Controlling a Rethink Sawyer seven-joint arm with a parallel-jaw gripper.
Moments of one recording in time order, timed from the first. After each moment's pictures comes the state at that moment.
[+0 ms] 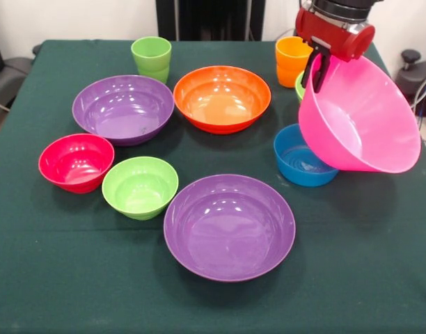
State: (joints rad) arm 0.21 -0.55 -0.29 1.66 0.21 0.38 2.53
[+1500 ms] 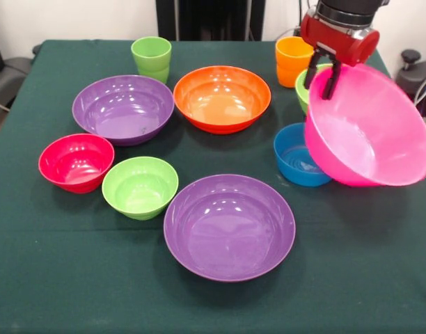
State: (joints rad) arm 0.19 -0.55 -0.24 1.67 0.20 0.38 2.53
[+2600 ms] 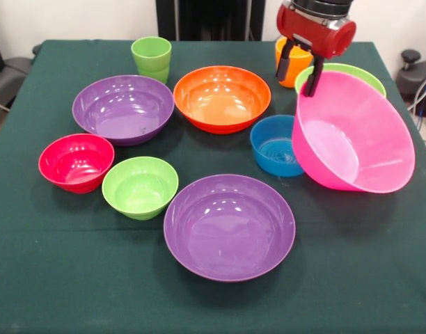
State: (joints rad) arm 0.11 -0.60 -0.22 1.68 0.12 0.38 2.53
